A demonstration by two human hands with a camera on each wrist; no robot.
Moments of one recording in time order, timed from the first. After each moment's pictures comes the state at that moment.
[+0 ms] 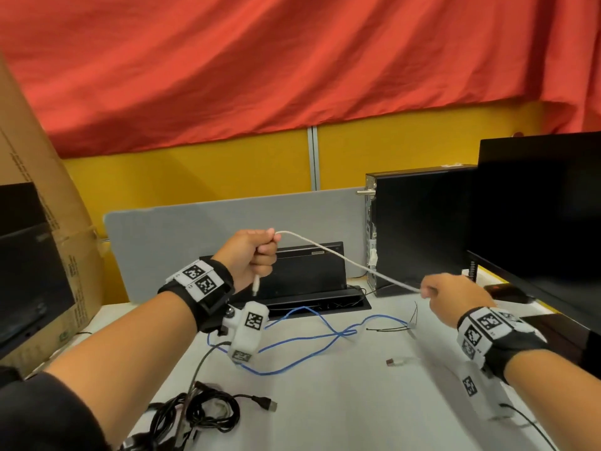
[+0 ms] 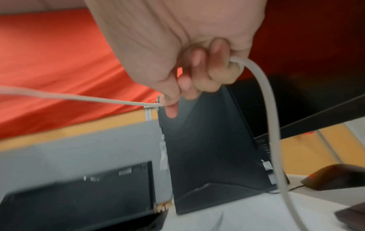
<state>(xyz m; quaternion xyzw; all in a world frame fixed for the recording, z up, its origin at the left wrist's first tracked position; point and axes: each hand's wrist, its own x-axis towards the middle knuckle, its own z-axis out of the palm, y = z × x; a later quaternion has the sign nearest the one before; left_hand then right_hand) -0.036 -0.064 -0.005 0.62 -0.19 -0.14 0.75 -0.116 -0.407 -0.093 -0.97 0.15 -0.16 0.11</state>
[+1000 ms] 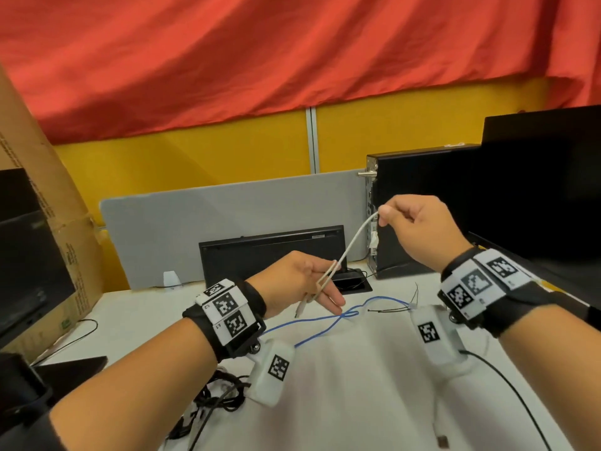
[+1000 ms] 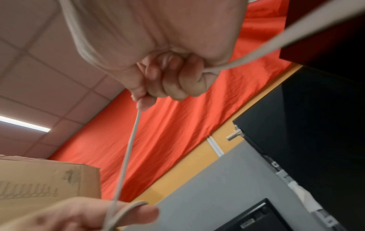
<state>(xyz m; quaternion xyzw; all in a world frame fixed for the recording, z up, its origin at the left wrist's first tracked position) -0.104 -0.103 -0.038 0.77 -0.30 -0.21 0.53 -0.134 -0.336 -0.014 -0.84 -0.11 -0.38 0.38</state>
